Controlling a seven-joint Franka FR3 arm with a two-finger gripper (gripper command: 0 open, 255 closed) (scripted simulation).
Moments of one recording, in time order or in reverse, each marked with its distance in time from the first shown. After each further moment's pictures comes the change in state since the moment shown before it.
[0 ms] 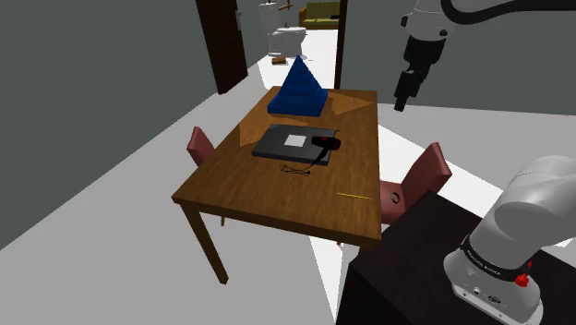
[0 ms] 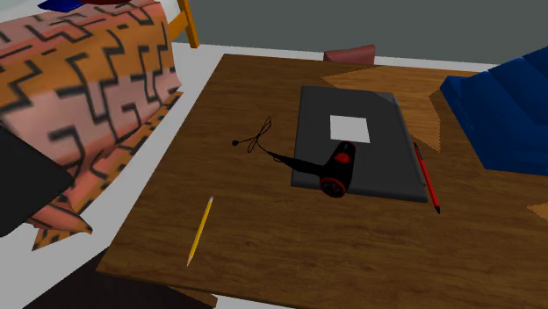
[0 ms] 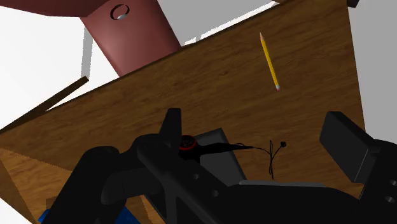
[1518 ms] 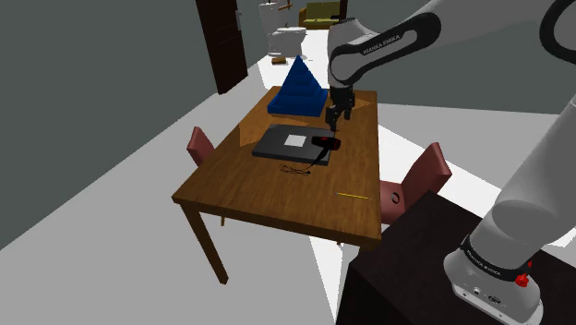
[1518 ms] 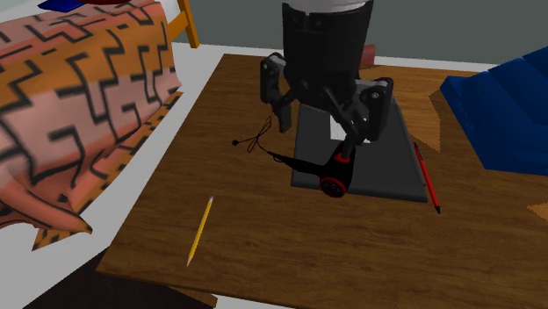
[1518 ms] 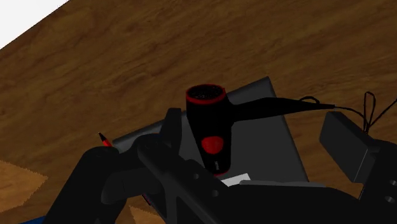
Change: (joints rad) arm -0.039 0.795 0.029 0.310 -0.086 0.399 0.084
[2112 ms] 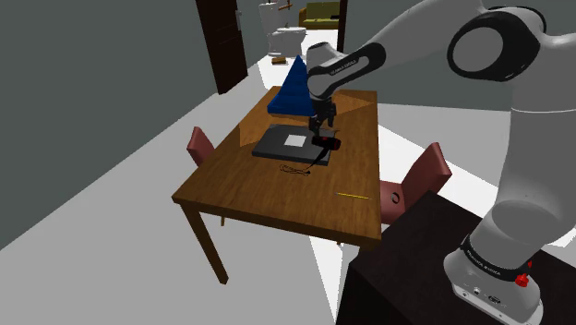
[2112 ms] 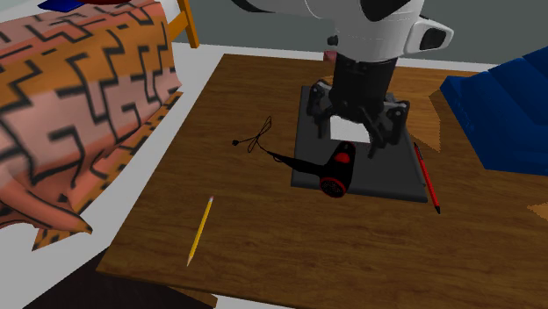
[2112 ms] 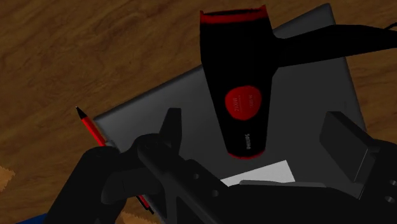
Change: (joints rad) arm 0.004 0.371 -0.014 0.320 -0.045 0.013 0.026
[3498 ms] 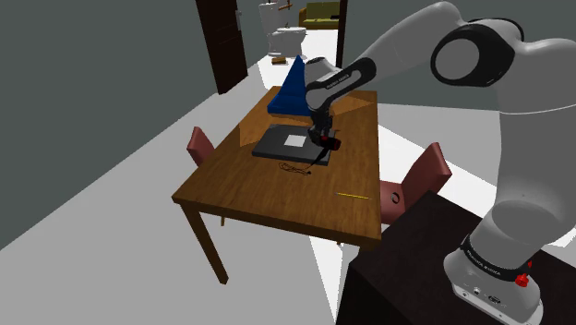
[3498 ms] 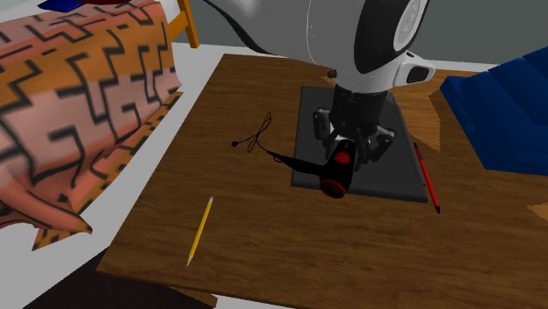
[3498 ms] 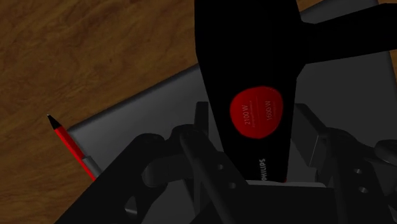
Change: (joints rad) arm 0.001 0.094 -0.007 0.015 -0.013 0.074 0.012
